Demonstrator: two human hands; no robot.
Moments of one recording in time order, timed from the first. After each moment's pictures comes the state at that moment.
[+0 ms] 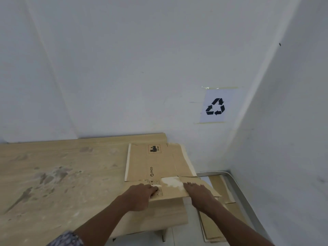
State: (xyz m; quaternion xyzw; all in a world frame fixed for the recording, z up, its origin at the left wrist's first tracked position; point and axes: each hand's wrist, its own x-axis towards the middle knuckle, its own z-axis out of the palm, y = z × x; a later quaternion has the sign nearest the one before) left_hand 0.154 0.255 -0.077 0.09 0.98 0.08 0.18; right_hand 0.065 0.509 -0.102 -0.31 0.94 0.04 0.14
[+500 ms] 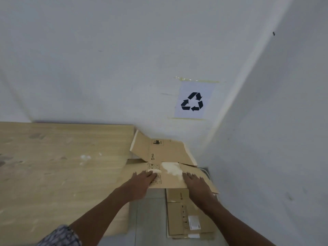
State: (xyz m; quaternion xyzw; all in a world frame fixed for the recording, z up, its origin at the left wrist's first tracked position) left_hand -0.010 0.444 -0.106 0.07 0.98 0.10 0.17; right_hand -0.089 0.696 -0.104 -0.30 0.95 0.03 0.10
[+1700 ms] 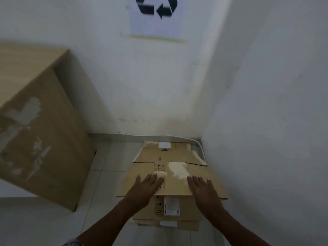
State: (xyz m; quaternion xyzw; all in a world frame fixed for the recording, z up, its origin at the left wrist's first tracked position) left_hand -0.135 0.745 -0.567 0.03 0.99 0.07 0.12; right_hand -0.233 0.988 -0.546 -0.35 0.93 0.06 0.11
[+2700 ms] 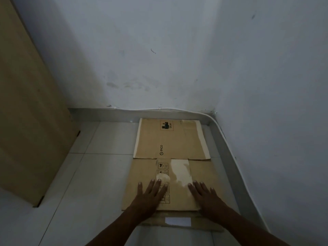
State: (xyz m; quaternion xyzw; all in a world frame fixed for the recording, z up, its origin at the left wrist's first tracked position) left_hand -0.146 0.767 -0.922 0.04 0.98 0.00 0.18; right_hand -0.259 1.015 -0.893 -0.37 0.89 0.06 0.25
